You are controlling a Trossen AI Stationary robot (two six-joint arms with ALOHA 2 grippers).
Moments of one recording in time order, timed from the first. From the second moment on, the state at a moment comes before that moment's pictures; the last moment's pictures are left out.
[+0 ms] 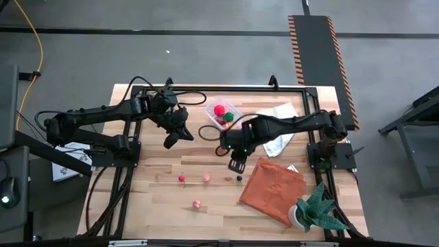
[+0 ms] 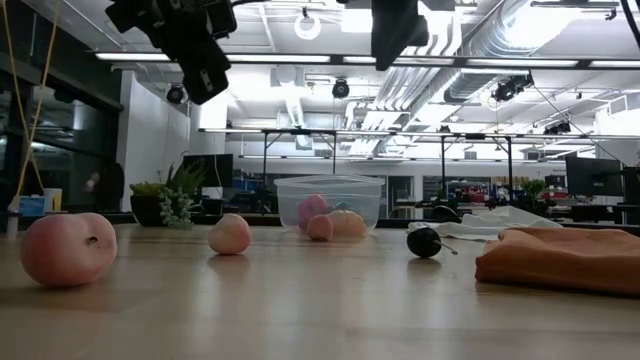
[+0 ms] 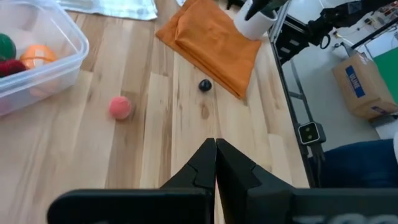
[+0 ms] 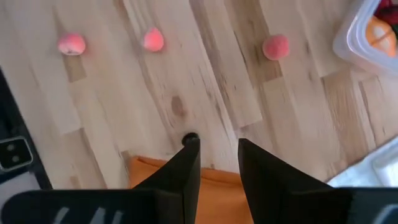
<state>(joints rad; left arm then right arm) 0.46 1.13 0.87 -0.51 0.61 -0.08 0.14 1.87 1.86 -1.26 0.00 0.49</state>
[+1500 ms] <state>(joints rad) 0.46 1.13 0.87 -0.76 0.49 -0.06 0.20 1.92 1.40 -0.85 -0.08 0.89</state>
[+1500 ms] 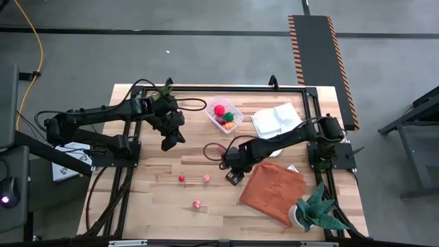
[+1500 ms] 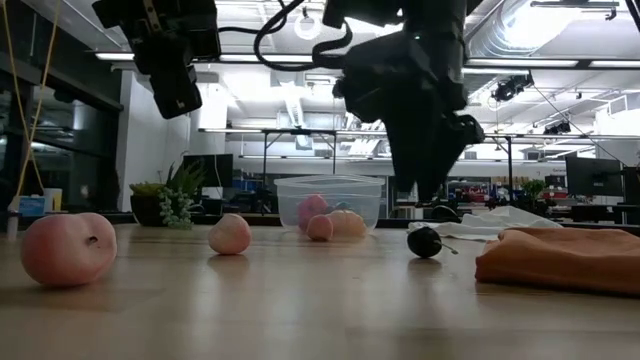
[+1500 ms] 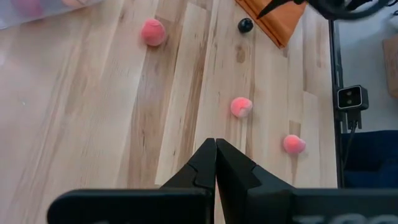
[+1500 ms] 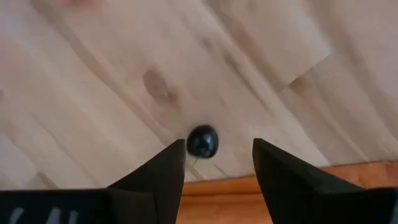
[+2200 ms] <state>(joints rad) 0.46 1.13 0.87 -0.77 0.49 -0.09 0.23 2.01 1.40 -0.77 -0.10 0.87</state>
